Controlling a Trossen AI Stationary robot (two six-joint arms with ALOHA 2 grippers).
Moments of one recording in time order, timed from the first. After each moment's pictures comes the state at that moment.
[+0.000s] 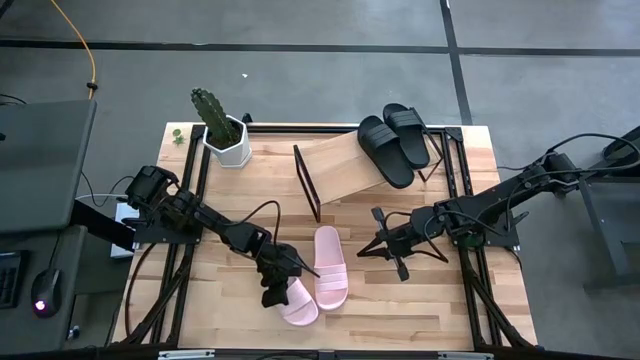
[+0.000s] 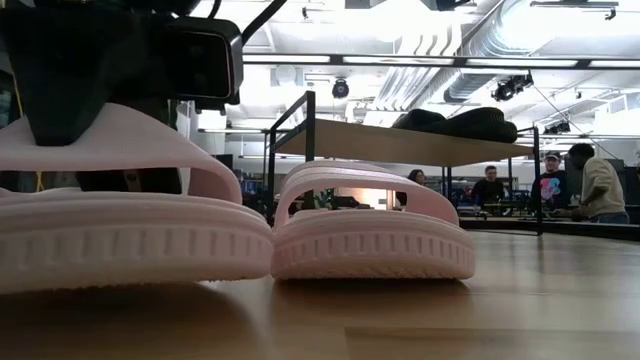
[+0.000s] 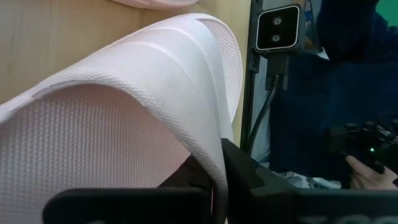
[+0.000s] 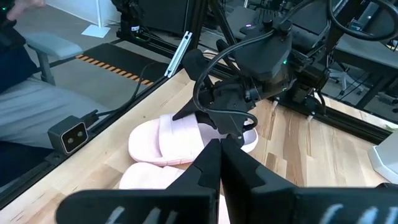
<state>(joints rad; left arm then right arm) -0.26 1.74 0.83 0.07 0.53 -0.79 0.37 1.18 0.73 0.16 0.02 -0.24</state>
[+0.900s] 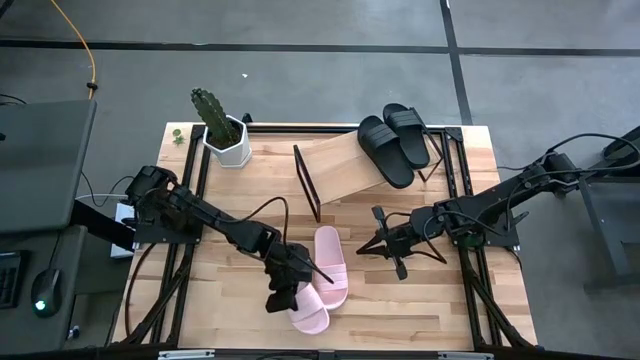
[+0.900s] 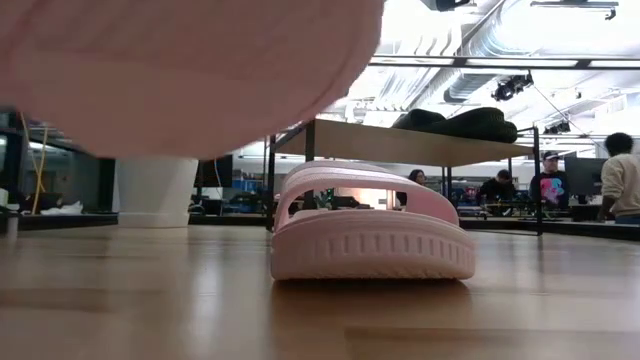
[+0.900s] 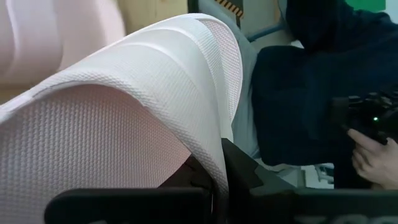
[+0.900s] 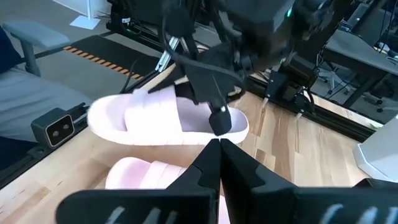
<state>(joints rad) -0.26 1.74 1.08 -0.16 0.56 -0.66 0.37 1.18 0.73 0.15 0.06 -0.27</state>
